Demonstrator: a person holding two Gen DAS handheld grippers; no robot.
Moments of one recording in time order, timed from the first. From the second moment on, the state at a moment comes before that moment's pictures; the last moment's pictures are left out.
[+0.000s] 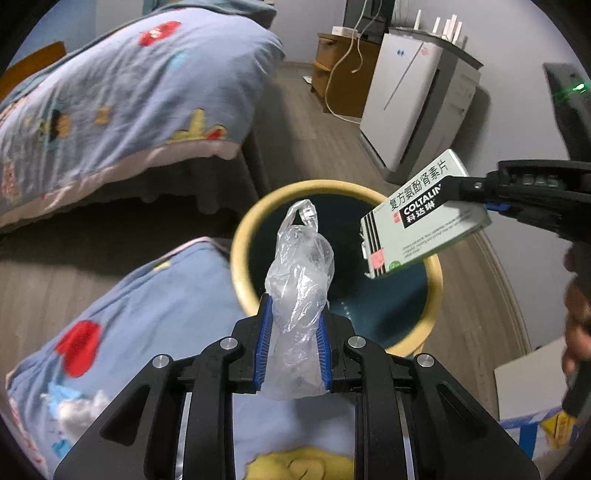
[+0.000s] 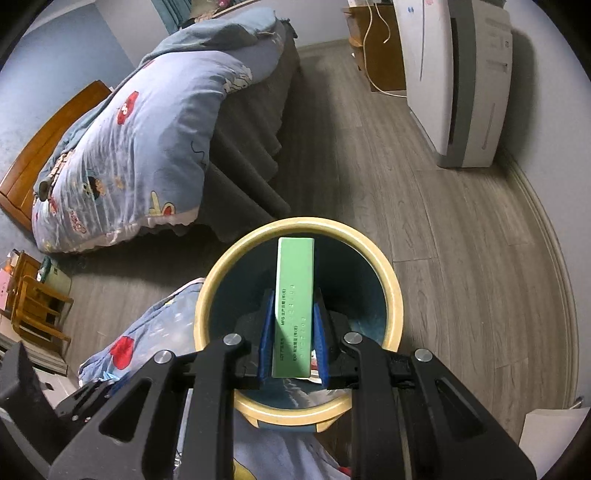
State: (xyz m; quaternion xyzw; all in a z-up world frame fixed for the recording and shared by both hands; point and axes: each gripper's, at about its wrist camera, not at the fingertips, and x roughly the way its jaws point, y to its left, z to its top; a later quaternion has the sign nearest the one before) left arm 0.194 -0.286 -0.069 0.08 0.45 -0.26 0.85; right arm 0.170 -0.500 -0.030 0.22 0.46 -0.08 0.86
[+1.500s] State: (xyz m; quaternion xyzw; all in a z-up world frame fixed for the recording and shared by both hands) left arm 0.108 -0.102 0.004 0.15 0.37 -0.11 0.91; right arm 0.173 -0.403 0.017 0.16 0.41 -0.02 0.90
